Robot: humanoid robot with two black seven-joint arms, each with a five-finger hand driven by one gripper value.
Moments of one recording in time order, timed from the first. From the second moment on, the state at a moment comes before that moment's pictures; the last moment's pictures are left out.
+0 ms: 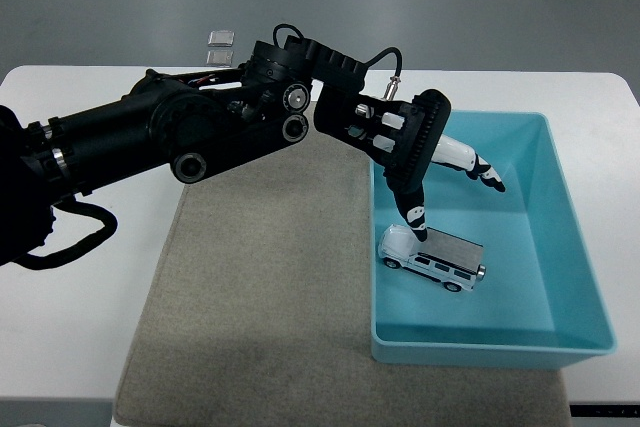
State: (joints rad) left arm -1.31 0.05 -0.31 -1.00 1.35 -0.60 -0.08; right arm 0.04 0.00 -0.01 0.12 -0.02 0.18 0.09
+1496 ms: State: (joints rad) left arm -1.24 0.06 -0.32 -0.27 0.31 -0.03 -0.10; right arm 0.04 0.00 -0.01 0.12 -0.02 0.18 0.09
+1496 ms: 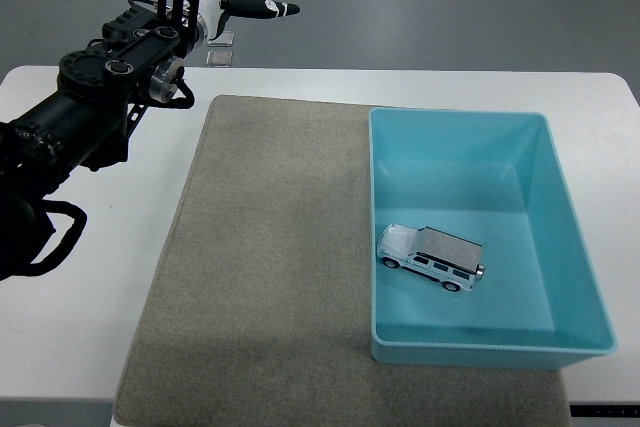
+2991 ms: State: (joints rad) left arm -1.09 0.03 -0.45 -0.26 -0.45 -0.32 -0.24; right arm 0.04 0.00 -0.01 0.12 -0.02 0.18 0.09
